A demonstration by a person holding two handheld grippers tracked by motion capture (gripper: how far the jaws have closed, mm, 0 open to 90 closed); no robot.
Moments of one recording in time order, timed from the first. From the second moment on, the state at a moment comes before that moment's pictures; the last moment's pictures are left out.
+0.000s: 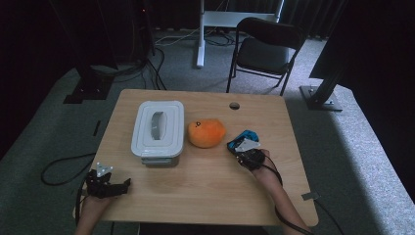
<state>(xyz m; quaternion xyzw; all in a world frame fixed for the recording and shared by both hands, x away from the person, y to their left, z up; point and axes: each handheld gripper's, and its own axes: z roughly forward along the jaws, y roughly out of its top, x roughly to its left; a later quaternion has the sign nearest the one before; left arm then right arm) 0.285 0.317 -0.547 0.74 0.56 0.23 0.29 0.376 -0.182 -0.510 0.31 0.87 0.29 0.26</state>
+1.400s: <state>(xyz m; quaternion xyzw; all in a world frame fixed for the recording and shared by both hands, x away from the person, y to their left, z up) 0.284 0.318 -0.547 0.74 0.56 0.23 0.29 0.385 -0.153 -0.508 0.29 0.88 0.26 0.26</state>
